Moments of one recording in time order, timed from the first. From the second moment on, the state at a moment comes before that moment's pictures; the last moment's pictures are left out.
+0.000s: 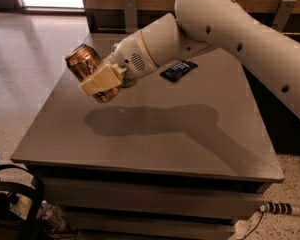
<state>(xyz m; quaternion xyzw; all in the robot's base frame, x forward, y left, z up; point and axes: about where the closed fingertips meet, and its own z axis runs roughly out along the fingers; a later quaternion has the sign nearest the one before) 0.528 0.116 0.933 -0.55 0.67 0.38 0.33</state>
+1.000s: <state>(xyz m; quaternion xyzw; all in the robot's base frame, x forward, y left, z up) 0.504 0.117 0.937 -0.58 0.59 0.42 0.38</state>
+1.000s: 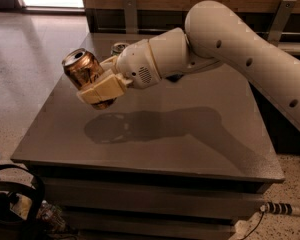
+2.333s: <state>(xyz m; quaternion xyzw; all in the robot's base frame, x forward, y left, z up) 0.515 0.179 0.904 -0.48 0.61 0.40 0.48</state>
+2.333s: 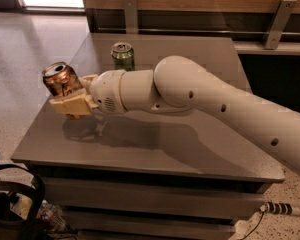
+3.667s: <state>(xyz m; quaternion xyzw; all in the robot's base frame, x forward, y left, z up) 0.521 0.195 0.871 -0.45 0.62 0.41 0.49</state>
